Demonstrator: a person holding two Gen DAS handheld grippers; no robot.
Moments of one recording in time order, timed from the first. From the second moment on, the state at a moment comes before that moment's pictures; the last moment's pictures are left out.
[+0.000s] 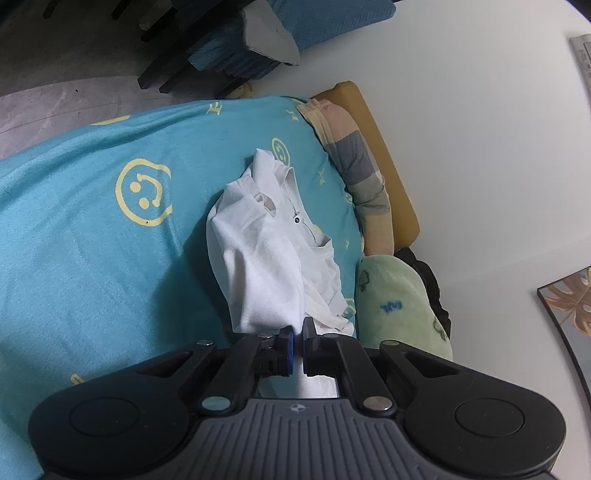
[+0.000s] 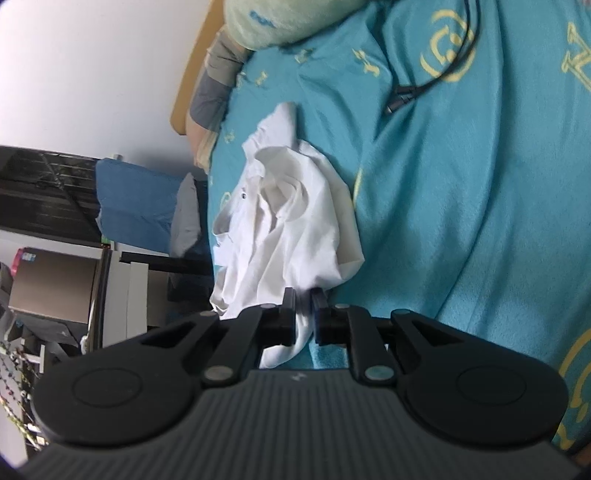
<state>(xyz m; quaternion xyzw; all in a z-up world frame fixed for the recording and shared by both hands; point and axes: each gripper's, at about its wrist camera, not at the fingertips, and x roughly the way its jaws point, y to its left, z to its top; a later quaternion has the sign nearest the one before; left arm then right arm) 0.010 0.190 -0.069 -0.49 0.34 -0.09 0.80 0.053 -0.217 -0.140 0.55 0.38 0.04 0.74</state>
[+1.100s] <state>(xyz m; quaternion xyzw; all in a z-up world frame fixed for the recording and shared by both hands) -0.079 0.196 0.021 -0.49 0.36 -0.10 0.79 -0.050 -0.228 -0.019 0.49 0.29 0.09 0.82</state>
